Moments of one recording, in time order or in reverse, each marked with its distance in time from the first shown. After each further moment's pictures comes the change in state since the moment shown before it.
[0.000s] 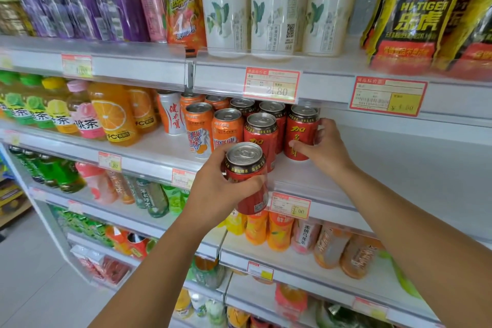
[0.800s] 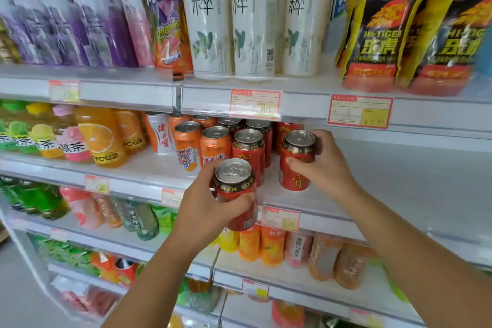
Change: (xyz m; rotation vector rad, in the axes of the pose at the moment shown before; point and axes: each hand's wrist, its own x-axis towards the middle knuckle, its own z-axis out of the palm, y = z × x) left_hand -0.004 0.004 -0.003 0.060 -0.003 0.071; right_hand -0.049 -0.030 -0.031 0.045 0.044 -0.124
